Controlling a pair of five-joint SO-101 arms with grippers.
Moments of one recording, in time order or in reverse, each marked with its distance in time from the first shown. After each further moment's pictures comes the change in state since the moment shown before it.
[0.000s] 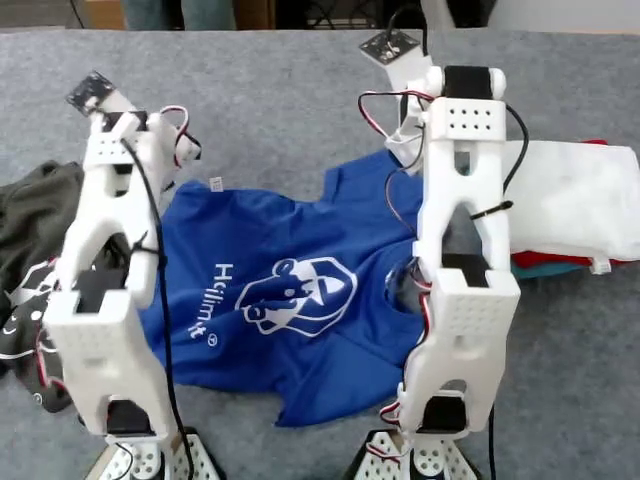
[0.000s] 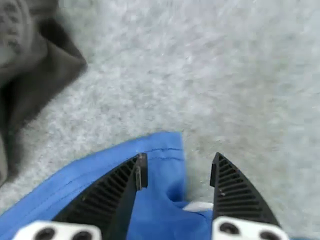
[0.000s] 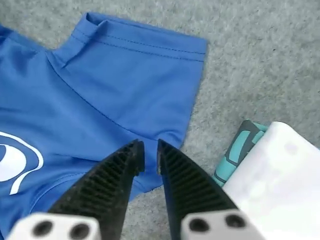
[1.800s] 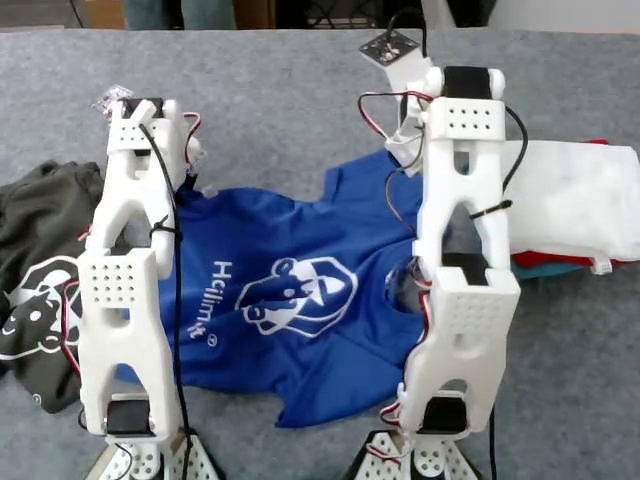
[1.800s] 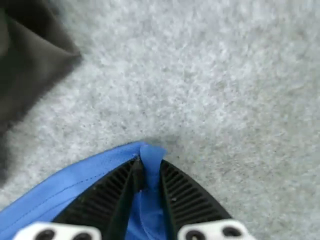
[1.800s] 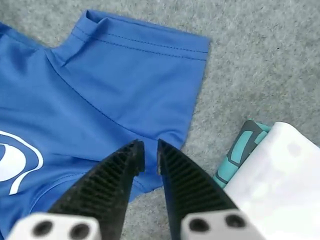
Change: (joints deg) left arm 0.3 24.6 -31.6 17.8 1.6; right arm 0.0 0.4 0.0 0.0 0.0
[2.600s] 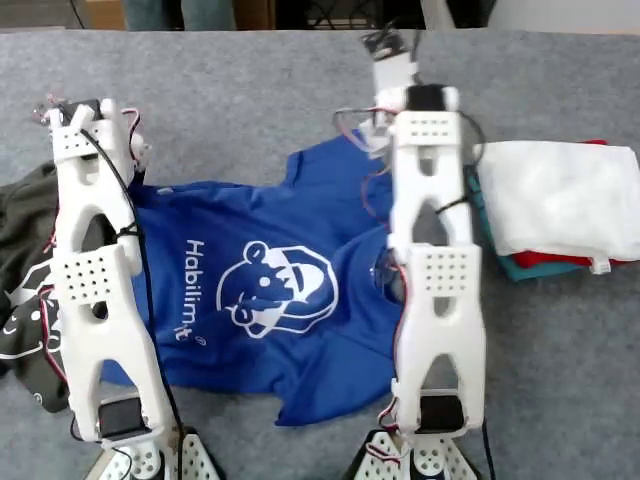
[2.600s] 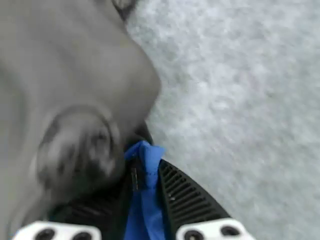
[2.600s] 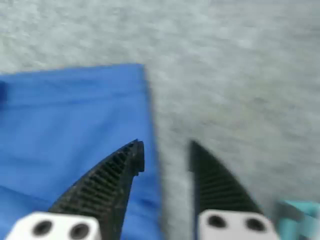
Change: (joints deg) left arm -11.5 9.4 -13.3 1.9 -2.0; right arm -5.0 28.2 -21.2 -15.2 -20.3
